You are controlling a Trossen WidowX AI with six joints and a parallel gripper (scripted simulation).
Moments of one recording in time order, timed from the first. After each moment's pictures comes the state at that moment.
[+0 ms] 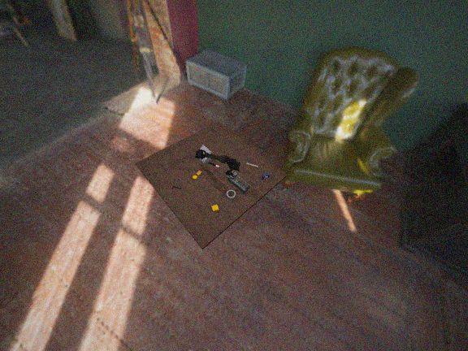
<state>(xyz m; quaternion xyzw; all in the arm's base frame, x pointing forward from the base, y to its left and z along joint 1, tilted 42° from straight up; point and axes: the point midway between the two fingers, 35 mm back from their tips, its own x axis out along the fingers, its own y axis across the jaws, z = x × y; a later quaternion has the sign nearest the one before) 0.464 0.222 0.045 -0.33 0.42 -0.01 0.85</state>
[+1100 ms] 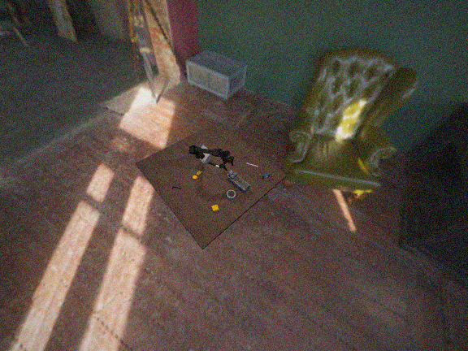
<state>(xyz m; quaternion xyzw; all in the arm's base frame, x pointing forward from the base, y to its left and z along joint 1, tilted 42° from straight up) 0.384 0.222 0.094 -0.35 0.36 -0.02 0.86</state>
